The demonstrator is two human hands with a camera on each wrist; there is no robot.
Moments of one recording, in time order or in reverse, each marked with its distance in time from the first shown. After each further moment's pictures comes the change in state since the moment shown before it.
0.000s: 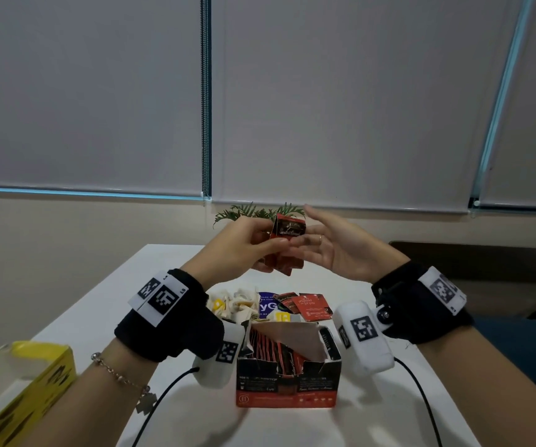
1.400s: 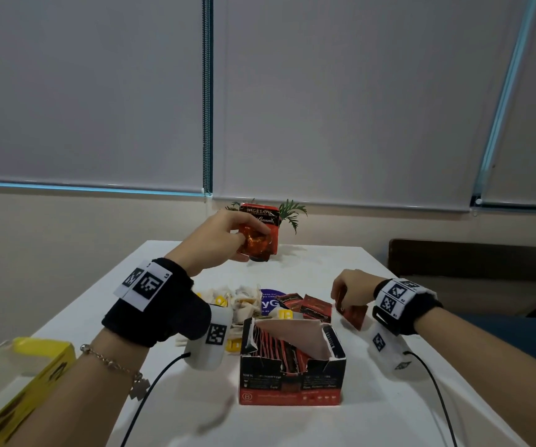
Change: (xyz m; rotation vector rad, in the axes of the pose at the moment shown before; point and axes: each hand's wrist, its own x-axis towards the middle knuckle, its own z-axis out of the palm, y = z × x) left_hand 0.002 -0.020 -0.030 0.117 0.118 -0.126; right_hand 0.068 0.067 -0.123 -1.703 0.107 0.258
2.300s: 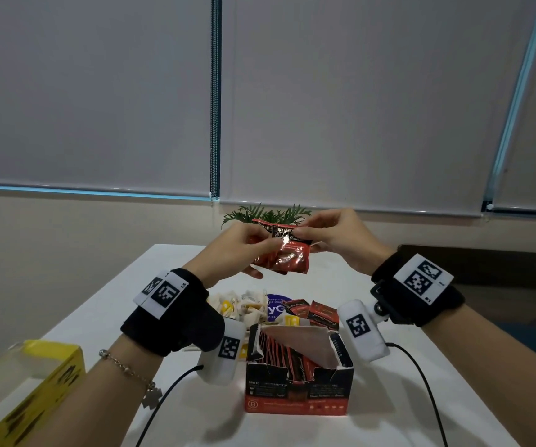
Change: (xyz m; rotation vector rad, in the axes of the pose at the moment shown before) left_hand -0.003 0.004 0.016 -0.093 -0.002 -0.022; right_hand -0.053 -0.085 -0.071 1.128 0.349 -0.464
